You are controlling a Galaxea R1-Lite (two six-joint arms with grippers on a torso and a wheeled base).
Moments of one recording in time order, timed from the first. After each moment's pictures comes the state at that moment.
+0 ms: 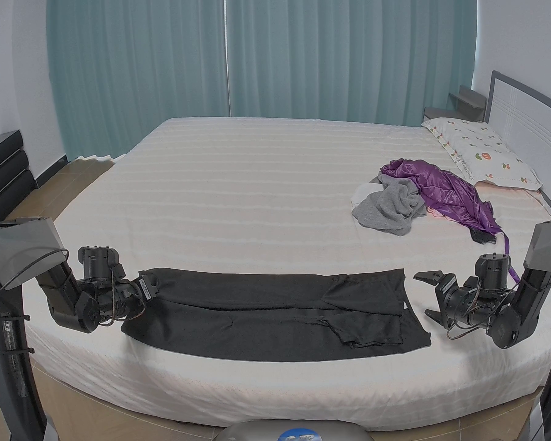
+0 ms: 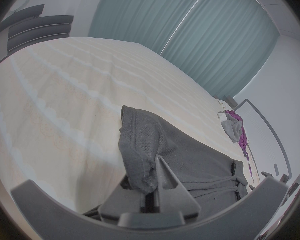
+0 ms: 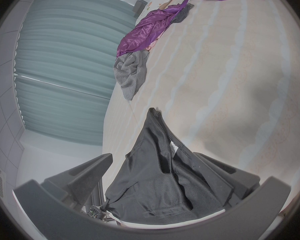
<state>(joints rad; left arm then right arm) 0.02 2.30 -0.77 -0.90 -0.23 -0.48 0.06 2.21 -0.47 -1.20 0.27 1.10</state>
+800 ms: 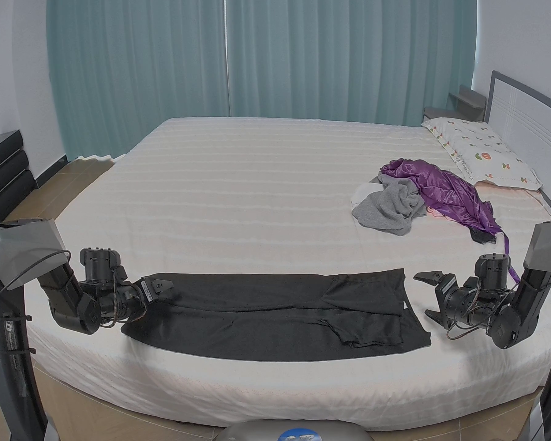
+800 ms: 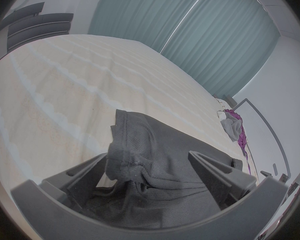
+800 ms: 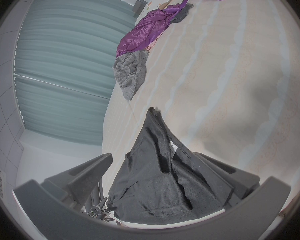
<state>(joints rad) 0.01 2.31 -0.77 -0.90 -0.23 -0.49 0.06 2.21 -0.47 -1.20 0.27 1.10</state>
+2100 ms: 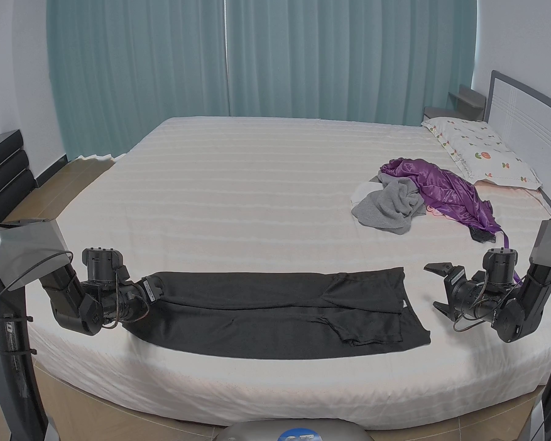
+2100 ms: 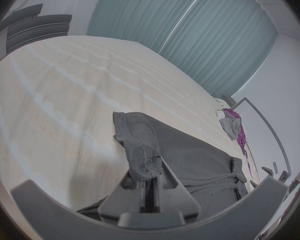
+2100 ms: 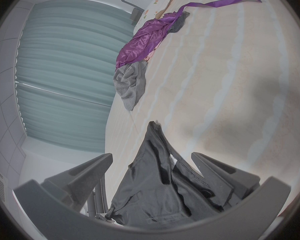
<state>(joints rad) 0.00 2.31 -0.77 -0.92 -0.23 -0.49 0.00 2.20 -0.50 -1.20 0.27 1.12</state>
